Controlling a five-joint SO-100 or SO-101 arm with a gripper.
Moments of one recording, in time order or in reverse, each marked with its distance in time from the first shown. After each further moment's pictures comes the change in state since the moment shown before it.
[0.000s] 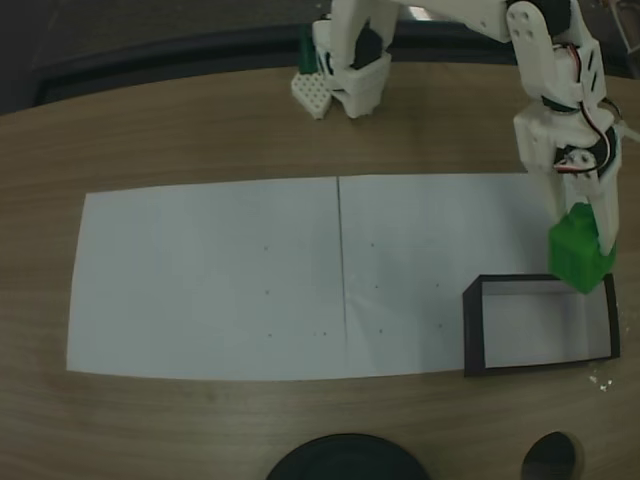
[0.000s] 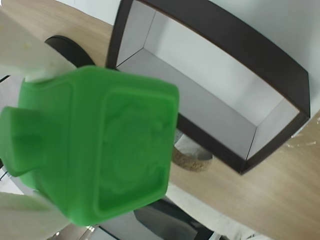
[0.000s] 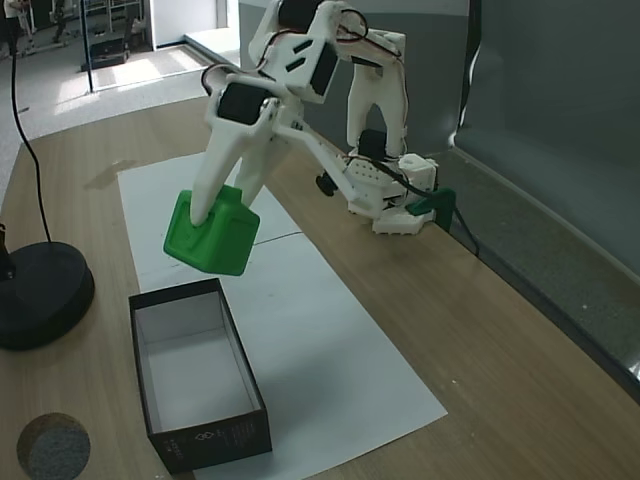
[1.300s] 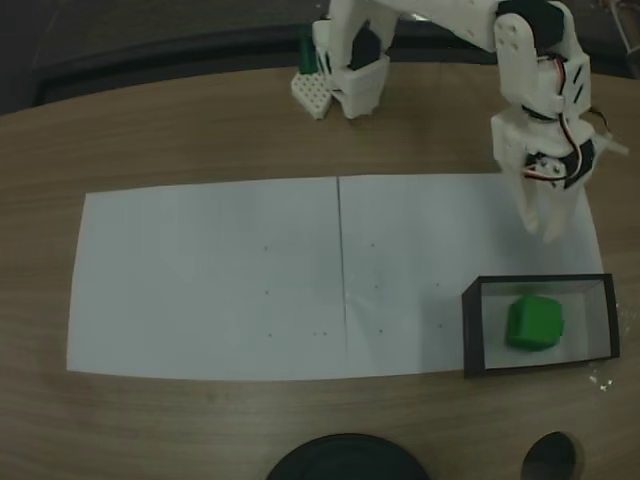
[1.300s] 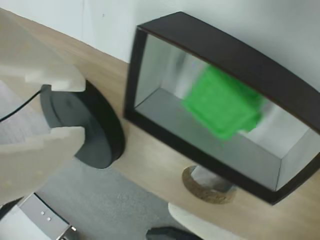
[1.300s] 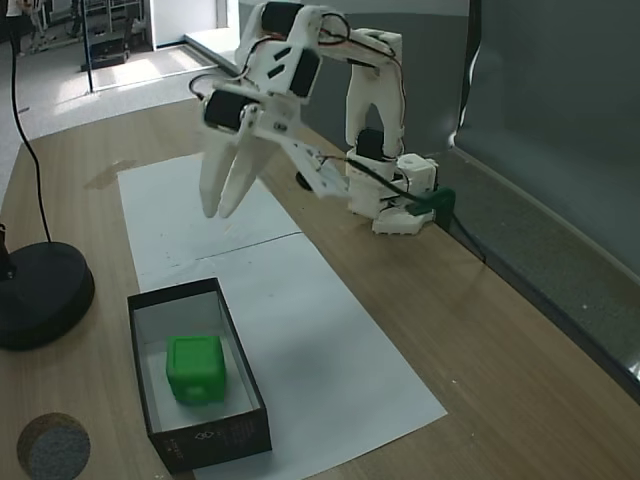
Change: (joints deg) arm 5.2 5.4 0.0 9.0 2.3
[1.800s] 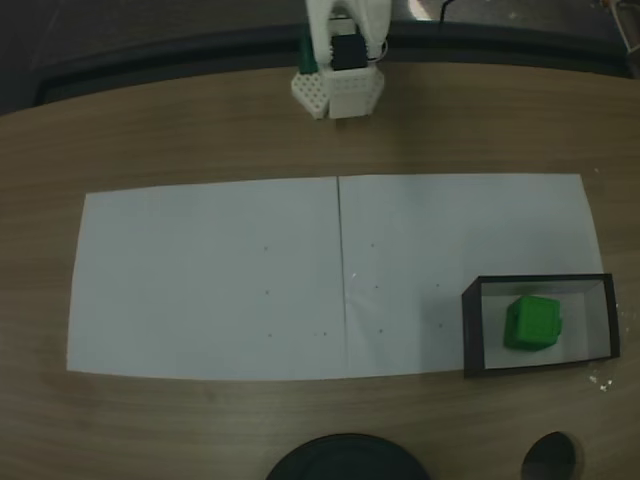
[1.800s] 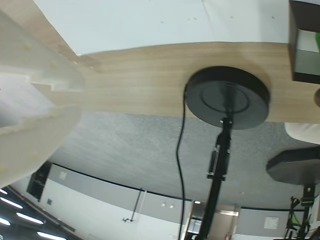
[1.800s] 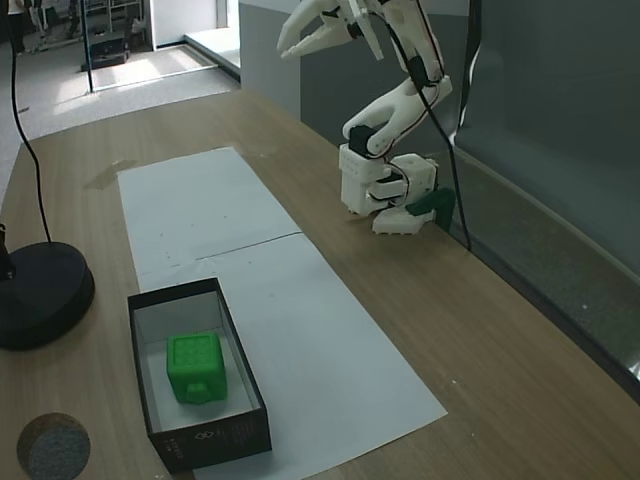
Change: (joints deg) arm 24.7 66.0 26.7 14.6 1.5
